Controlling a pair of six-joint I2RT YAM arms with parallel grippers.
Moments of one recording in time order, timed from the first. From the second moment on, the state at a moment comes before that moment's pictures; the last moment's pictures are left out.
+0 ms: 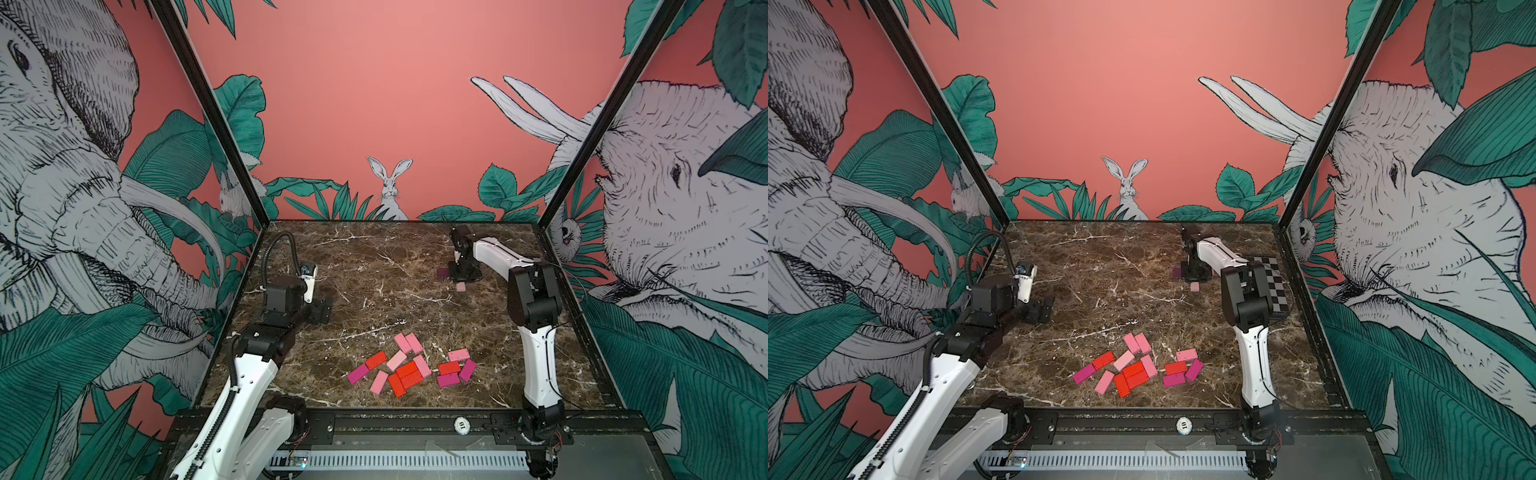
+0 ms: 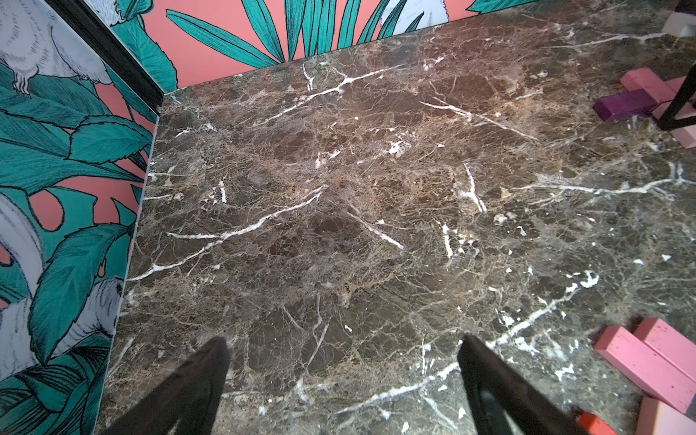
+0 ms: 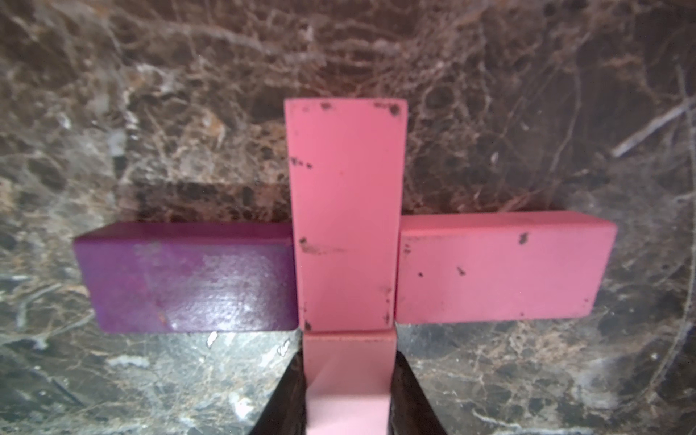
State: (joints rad) left arm -0.21 0.81 0.76 -0.59 -0.06 0.10; right arm 0.30 2.26 1.81 -0.96 0.06 0.26
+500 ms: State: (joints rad) left arm -0.21 0.81 0.76 -0.59 -0.05 0.10; right arm 0.29 2.26 1.80 -0.95 0.05 0.27
